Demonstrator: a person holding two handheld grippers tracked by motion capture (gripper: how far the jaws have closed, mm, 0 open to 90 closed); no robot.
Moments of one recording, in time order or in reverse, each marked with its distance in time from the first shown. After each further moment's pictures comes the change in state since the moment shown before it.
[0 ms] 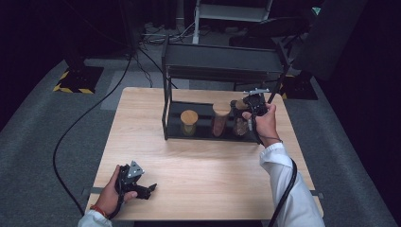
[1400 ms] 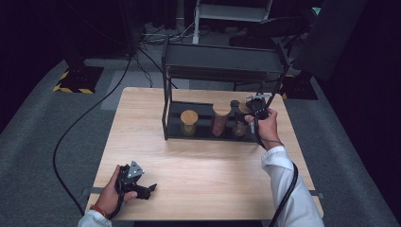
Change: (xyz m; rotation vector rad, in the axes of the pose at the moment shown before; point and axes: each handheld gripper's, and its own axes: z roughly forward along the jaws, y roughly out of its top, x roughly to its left) left arm 0.000 0.000 0.000 -0.002 -0.002 -0.002; right arm -0.016 -0.015 0.013 0.037 0.031 0.070
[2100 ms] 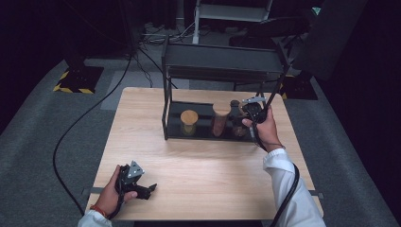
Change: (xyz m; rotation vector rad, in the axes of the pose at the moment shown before) left arm 0.000 0.000 0.000 0.000 -0.001 0.001; right arm 0.016 -0.016 -0.003 -0.060 -0.036 -0.140
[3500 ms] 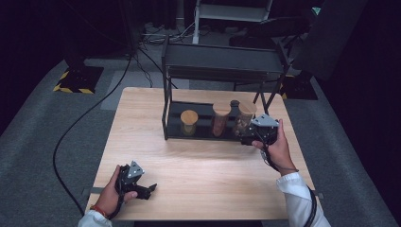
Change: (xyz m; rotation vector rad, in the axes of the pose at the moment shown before) left arm 0.000 0.000 0.000 0.000 0.000 -0.001; right arm 0.014 -0.081 -0.058 -0.188 -0.033 -0.150
